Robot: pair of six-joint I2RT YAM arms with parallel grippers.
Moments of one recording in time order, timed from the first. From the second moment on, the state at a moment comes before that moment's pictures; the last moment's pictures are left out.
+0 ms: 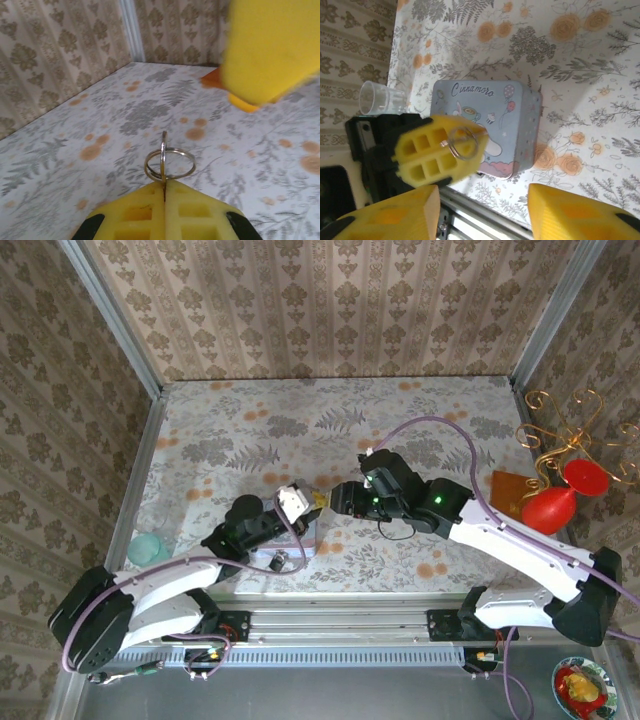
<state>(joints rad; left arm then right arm) -0.83 1.08 0.38 0.56 0.25 0.20 0.85 1.21 1.11 -0.64 -0.03 0.93</state>
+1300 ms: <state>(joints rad) -0.91 1.14 0.53 0.23 0.22 0.54 0.77 1.11 0.70 -0.11 -0.17 1.39</state>
